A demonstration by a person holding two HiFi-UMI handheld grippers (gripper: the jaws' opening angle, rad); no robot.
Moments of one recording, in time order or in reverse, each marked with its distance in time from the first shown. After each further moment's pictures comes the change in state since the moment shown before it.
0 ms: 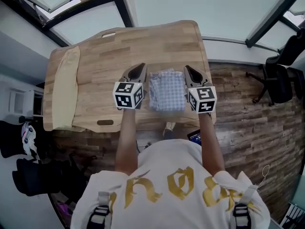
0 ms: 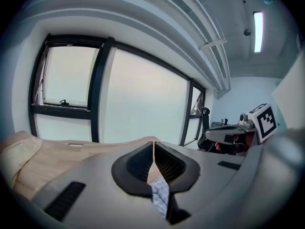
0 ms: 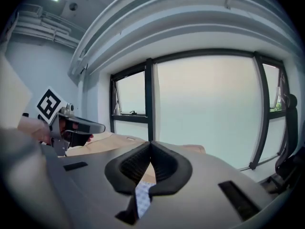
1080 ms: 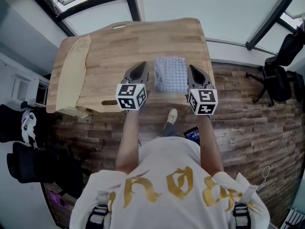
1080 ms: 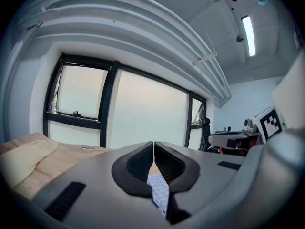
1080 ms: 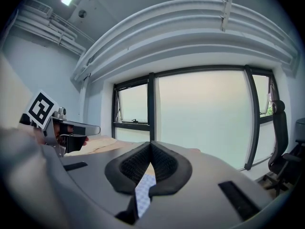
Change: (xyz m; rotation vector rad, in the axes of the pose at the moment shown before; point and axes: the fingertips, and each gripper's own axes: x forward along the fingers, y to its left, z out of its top) left arm -0.140 -0.054 -0.007 0.001 -0.174 0.073; right arm -0.121 0.076 0.013 -0.008 -0.119 -0.051
